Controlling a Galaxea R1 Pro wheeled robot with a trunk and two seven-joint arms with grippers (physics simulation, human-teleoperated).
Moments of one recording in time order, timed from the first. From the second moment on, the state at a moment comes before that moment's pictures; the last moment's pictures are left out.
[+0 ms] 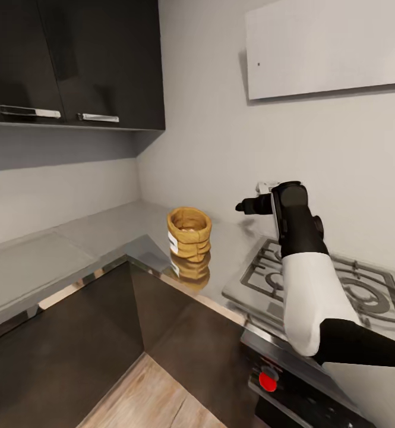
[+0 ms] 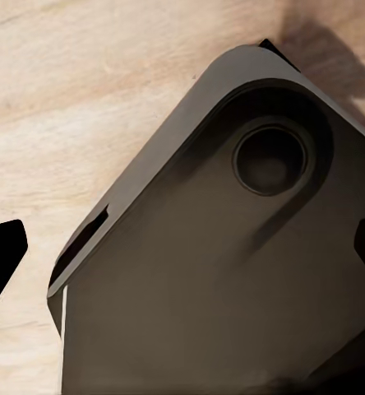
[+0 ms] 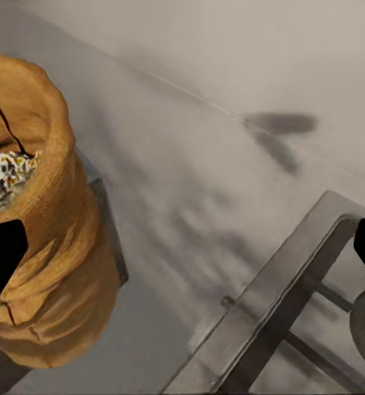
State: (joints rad) left arm 0.00 0.05 0.01 -0.06 0.70 0.00 0.08; right arm -1.22 0.17 -0.20 -1.05 0.52 1.05 0.40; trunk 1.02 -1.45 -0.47
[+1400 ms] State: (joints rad) left arm 0.00 0.04 0.00 -0.06 0.69 -0.01 0.08; right arm -1.21 0.17 -0.20 -0.73 0.52 0.75 0.34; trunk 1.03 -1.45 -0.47
